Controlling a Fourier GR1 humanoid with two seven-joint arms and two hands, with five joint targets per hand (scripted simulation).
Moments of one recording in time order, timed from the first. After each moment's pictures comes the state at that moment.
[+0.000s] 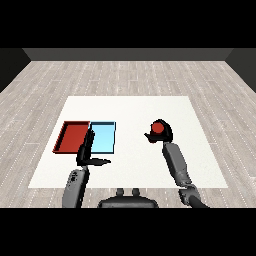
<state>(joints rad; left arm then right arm) 0.00 0.01 -0.06 -1.60 0.01 -0.02 -0.32 -0.53 -0.09 -0.10 -0.90 -0.14 0.01 -0.45</state>
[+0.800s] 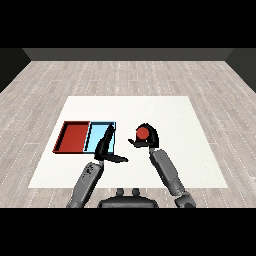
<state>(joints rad) -0.17 0.00 -0.32 -1.53 0.07 0.16 -0.21 -0.42 0.00 0.22 -1.18 -0.20 -0.27 -0.38</state>
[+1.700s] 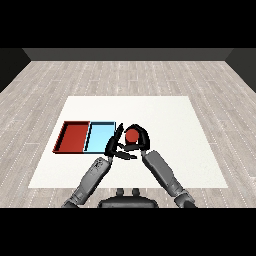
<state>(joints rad) -0.32 0.00 -0.44 -1.35 0.12 0.28 -0.22 -0.45 0.00 0.42 -1.29 -0.27 -0.38 -0.35</state>
